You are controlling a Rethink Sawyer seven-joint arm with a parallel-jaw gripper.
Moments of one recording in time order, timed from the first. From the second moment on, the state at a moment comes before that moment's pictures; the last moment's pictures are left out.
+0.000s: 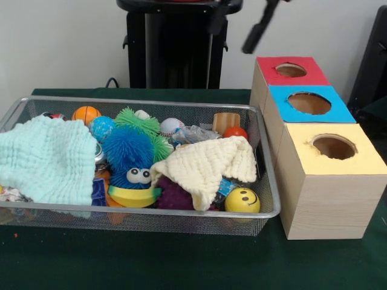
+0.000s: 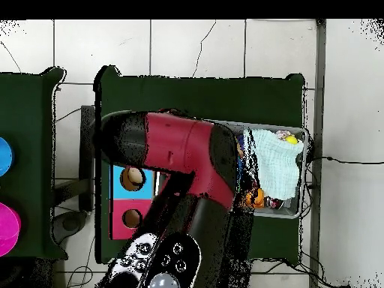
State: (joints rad) arm 0.19 -0.61 -0.56 1.23 0.09 0.85 2.28
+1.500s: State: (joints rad) arm -0.31 -0.65 -0.16 1.29 -0.23 0.45 2.23
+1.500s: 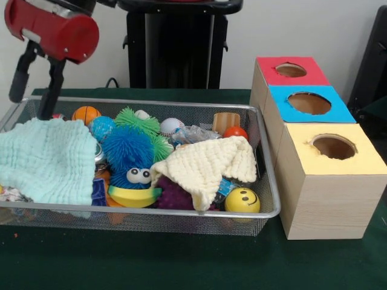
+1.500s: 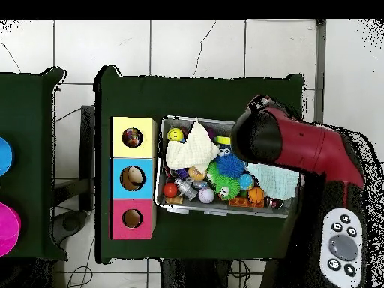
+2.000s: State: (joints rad) arm -0.32 -0.60 -0.08 1.30 -0.29 0.45 2.23
